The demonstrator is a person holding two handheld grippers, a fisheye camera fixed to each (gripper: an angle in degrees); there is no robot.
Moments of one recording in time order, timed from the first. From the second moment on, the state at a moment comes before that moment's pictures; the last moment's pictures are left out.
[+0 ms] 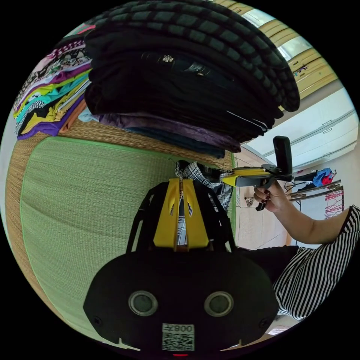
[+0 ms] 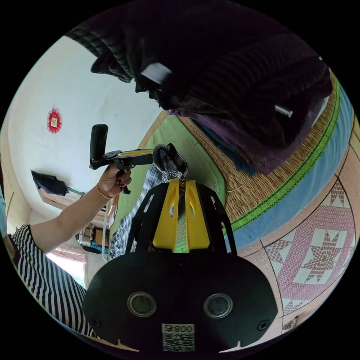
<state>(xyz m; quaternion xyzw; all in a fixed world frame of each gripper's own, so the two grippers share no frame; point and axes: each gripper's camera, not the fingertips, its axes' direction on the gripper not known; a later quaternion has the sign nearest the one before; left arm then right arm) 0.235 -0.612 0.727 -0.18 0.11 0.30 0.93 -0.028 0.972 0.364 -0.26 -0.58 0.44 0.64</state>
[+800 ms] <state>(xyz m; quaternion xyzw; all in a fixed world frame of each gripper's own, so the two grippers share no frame) 0.062 -0.481 0.518 -0.09 0.11 0.28 0.95 -0.103 0.688 0.204 -0.16 -0.75 0.28 0.58</state>
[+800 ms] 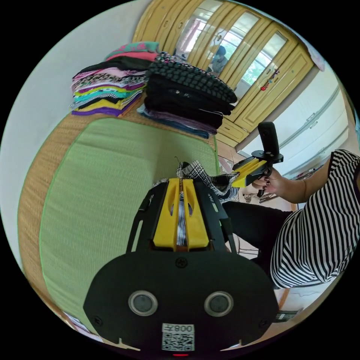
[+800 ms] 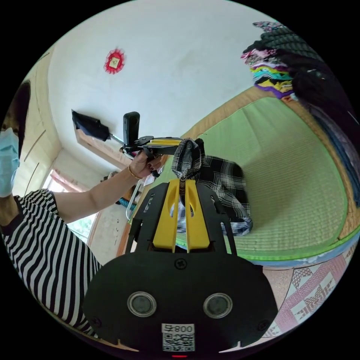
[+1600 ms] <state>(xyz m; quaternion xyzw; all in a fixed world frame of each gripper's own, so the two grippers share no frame) -0.156 -0.301 0.469 -0.05 0.15 -0.02 0.99 -0.324 0.478 0.095 -0.29 -0.81 0.05 0.51</state>
